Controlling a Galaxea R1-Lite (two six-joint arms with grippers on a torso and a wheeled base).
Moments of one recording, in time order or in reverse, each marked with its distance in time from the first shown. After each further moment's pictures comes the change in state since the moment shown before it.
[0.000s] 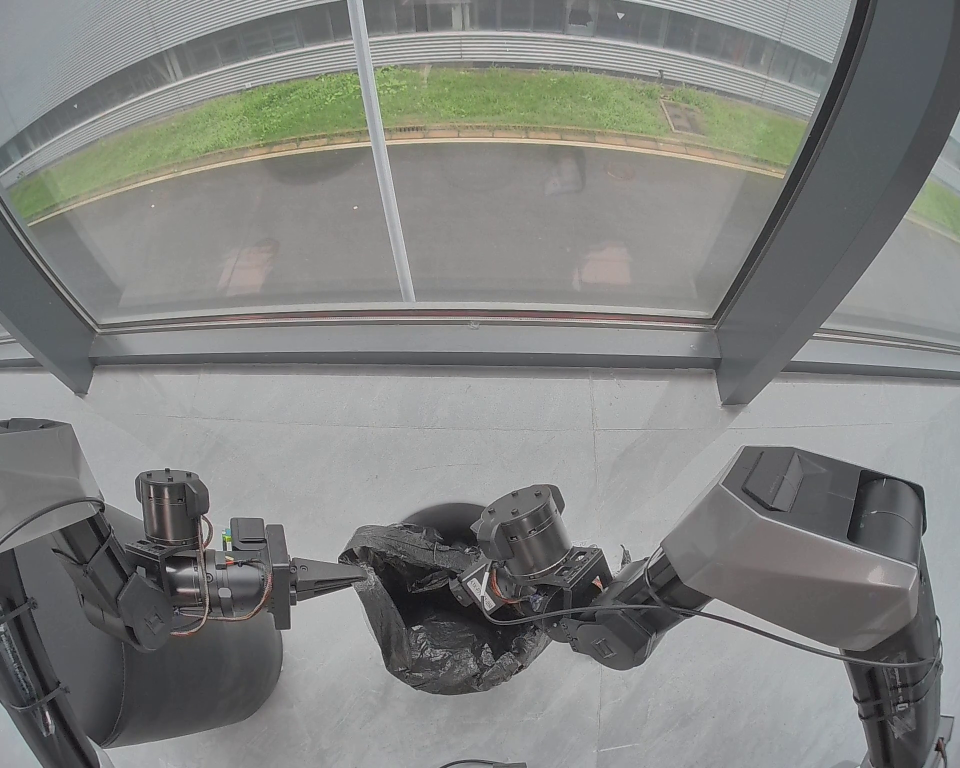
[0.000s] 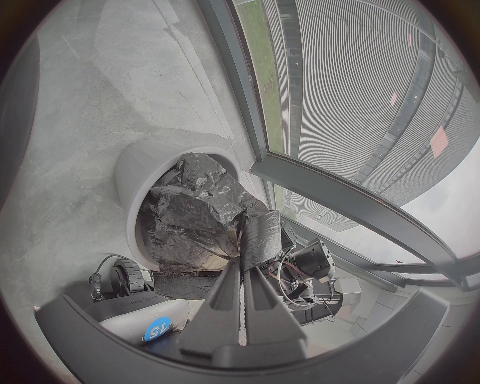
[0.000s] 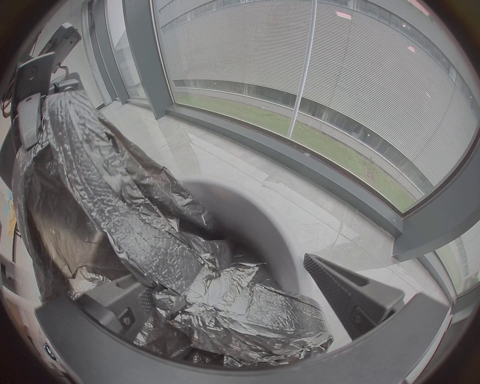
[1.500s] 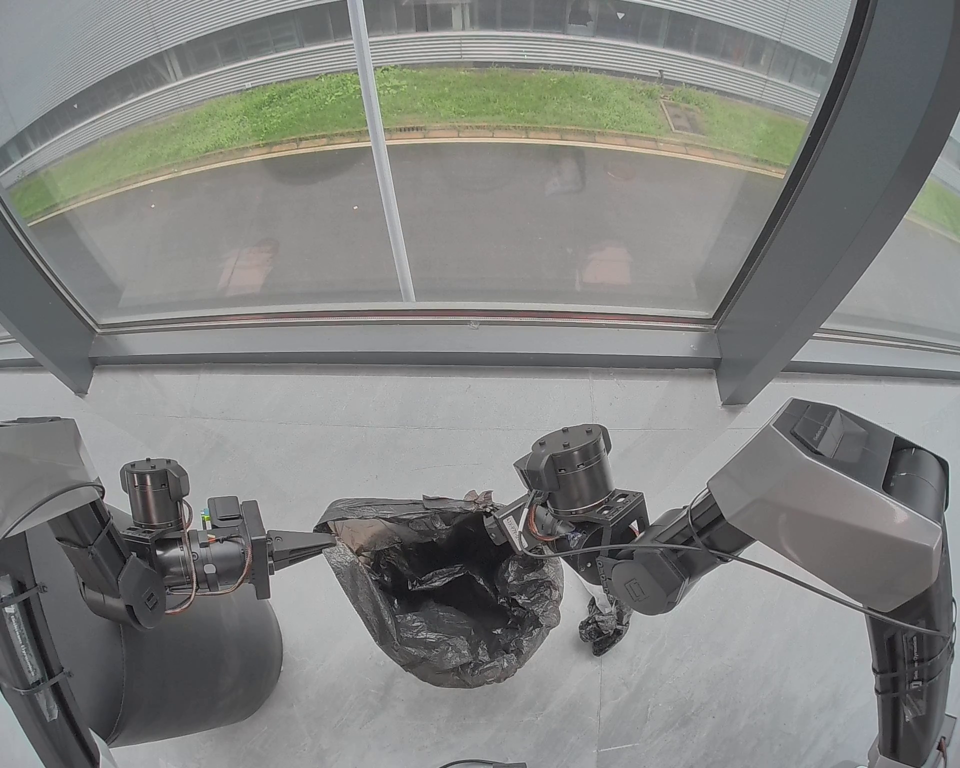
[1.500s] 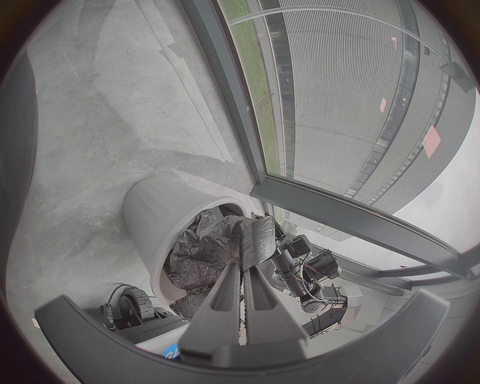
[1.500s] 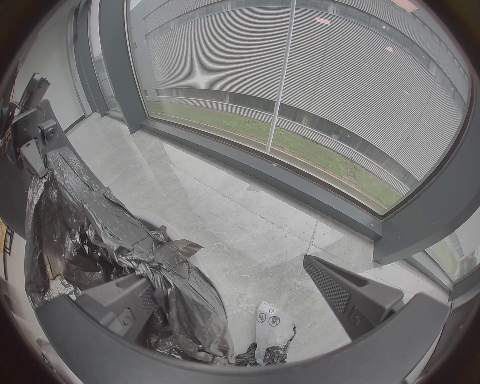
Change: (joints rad) left arm 0.116 0.085 -0.083 -0.063 -0.004 0.023; right arm -0.116 -0.049 -0.044 -0.003 0.001 -0.023
